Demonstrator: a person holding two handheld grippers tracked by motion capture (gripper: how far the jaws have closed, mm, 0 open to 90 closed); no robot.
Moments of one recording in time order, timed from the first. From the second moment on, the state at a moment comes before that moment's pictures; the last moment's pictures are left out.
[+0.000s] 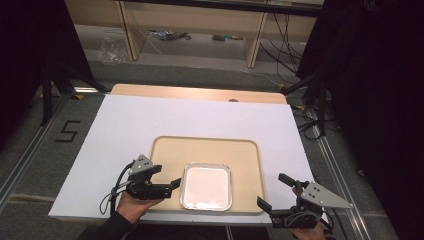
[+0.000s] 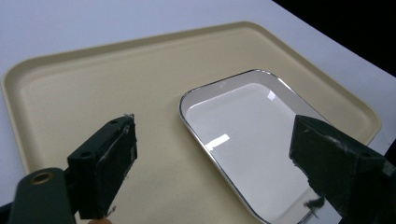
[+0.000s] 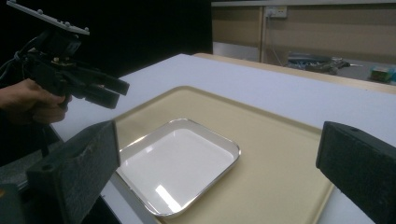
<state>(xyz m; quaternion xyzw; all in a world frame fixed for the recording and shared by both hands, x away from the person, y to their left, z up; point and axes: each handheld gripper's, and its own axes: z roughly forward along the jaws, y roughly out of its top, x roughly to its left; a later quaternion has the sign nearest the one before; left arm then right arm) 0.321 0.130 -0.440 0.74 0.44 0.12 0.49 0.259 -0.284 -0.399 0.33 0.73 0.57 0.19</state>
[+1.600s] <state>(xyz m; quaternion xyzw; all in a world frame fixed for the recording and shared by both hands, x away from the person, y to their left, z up) 0.276 0.161 -0.424 0.71 0.40 0.16 0.55 0.259 -0.283 -0.399 0.33 0.72 0.58 0.18</state>
